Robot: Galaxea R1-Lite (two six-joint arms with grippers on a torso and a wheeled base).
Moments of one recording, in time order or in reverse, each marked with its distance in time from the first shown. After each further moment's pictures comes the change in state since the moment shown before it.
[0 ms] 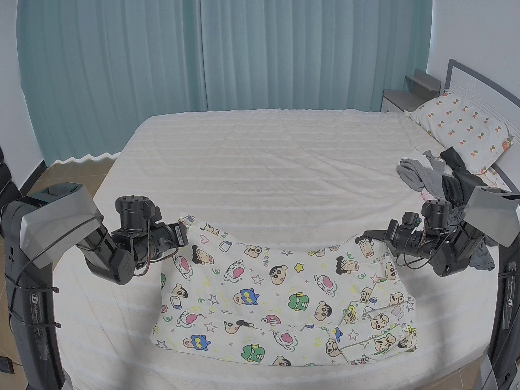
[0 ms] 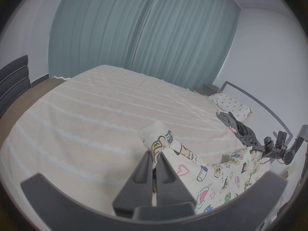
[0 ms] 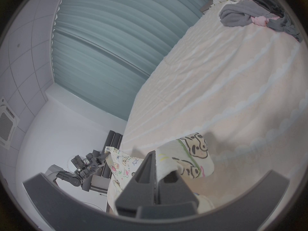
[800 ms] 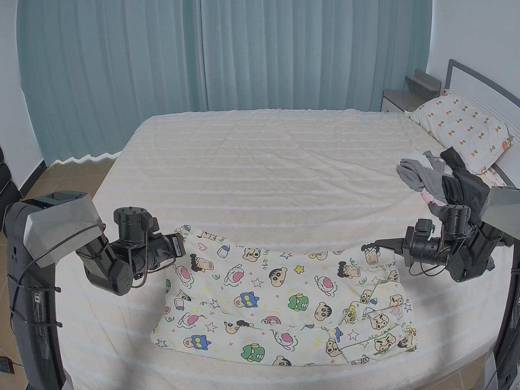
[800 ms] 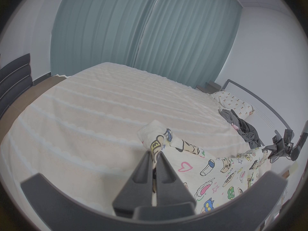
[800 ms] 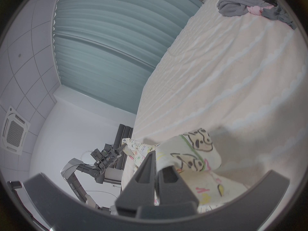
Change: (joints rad) left arm 0.010 0.015 0.112 -0.101 0.003 0.003; right arm -0.066 -0.116 0.204 -0.010 0.188 -0.029
